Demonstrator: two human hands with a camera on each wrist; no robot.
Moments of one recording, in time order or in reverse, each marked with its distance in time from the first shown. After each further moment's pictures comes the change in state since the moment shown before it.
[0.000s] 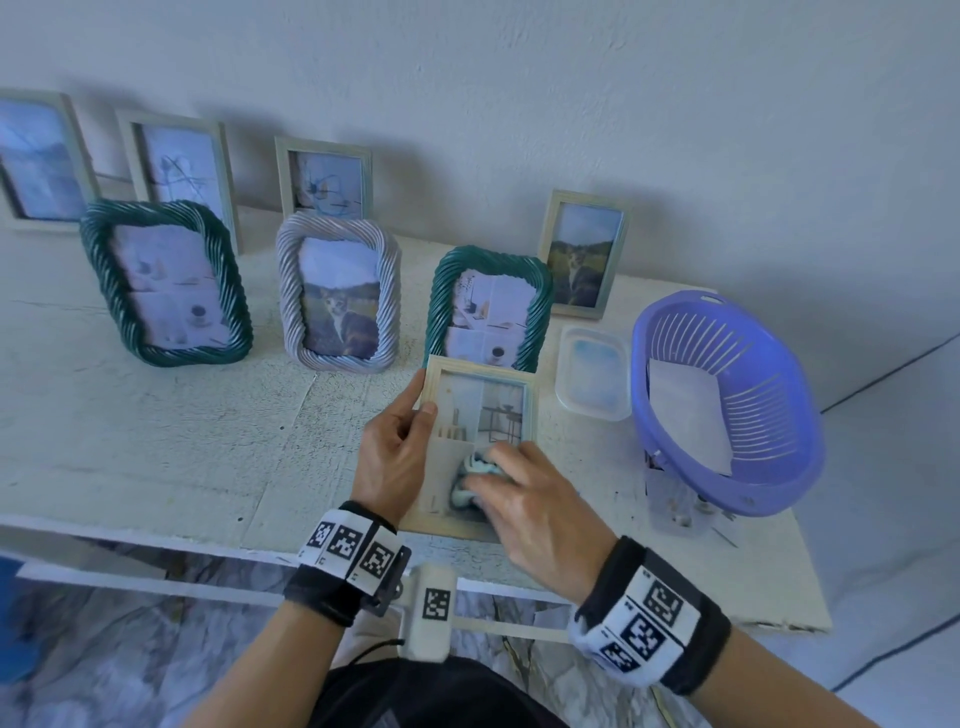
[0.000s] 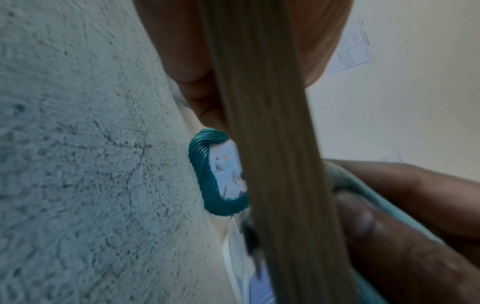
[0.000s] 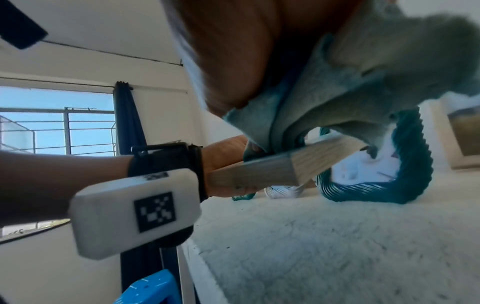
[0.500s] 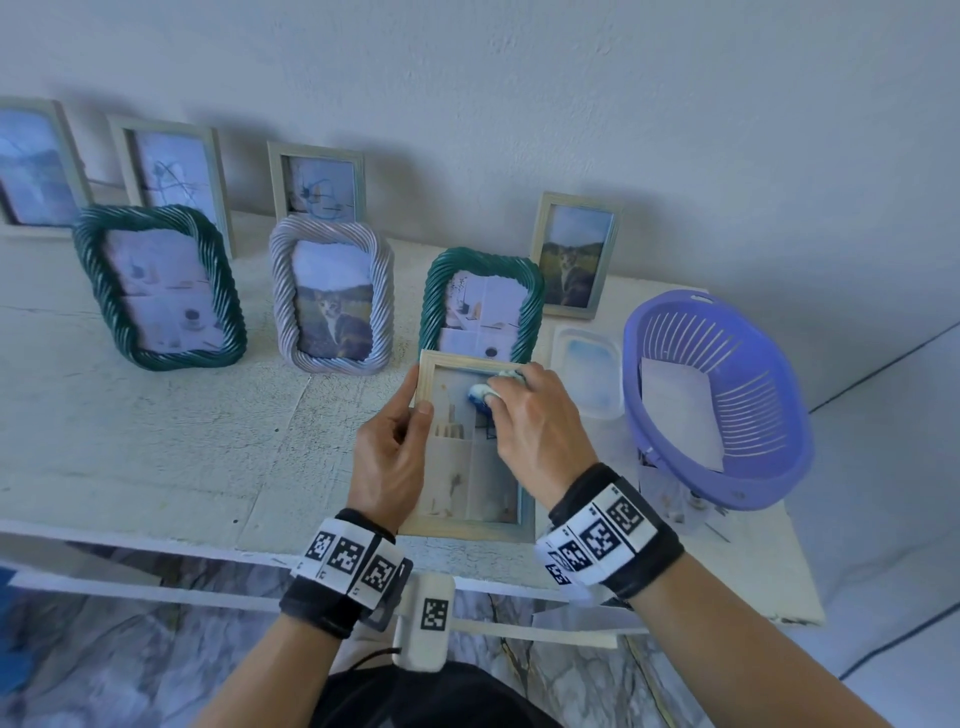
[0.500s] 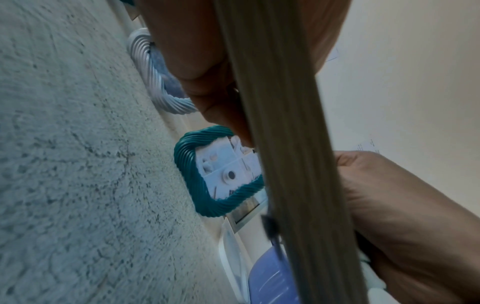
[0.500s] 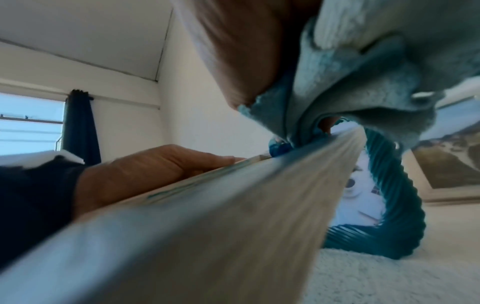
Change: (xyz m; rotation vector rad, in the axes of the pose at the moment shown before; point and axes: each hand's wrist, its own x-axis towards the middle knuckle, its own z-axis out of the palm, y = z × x) left_hand -0.007 0.003 0.004 0.054 0.064 0.130; right_hand 0.052 0.024 -0.010 -0.021 0.288 0.311
